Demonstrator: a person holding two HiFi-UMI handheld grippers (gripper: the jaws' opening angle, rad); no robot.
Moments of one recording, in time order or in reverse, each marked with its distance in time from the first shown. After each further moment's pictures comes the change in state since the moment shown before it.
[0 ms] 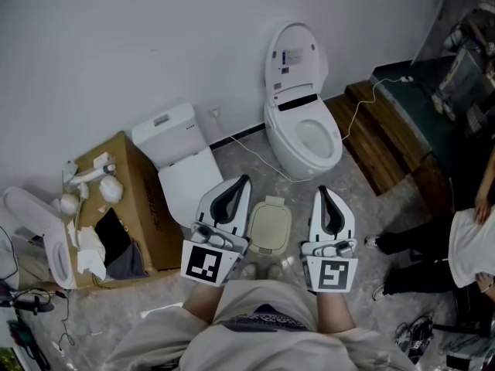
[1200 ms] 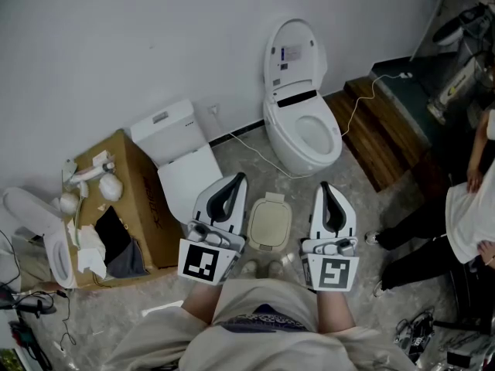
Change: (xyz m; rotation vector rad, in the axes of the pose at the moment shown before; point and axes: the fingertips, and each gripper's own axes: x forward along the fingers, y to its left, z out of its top) left arm -0.006 0.004 0.008 0.029 -0.029 0.001; right arm -0.006 0.001 0.000 0.020 -0.016 -0.019
